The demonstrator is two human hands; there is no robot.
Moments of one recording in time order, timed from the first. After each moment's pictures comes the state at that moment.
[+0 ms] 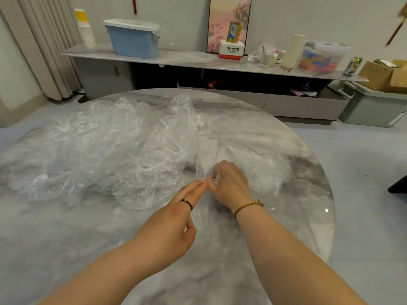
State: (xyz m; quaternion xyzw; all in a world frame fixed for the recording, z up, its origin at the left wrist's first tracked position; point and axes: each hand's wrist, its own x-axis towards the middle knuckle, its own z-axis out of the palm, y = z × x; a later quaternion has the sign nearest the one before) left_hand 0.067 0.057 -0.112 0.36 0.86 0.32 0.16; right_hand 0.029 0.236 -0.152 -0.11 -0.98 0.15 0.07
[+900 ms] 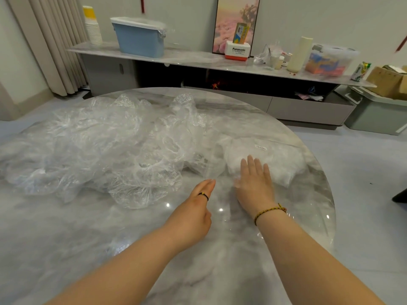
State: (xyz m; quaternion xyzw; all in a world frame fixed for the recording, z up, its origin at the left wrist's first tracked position) left_hand 0.047 0.111 -0.148 0.31 0.87 0.34 0.20; right_hand 0.046 0.280 -0.152 -0.19 -0.98 -0.03 -0.02
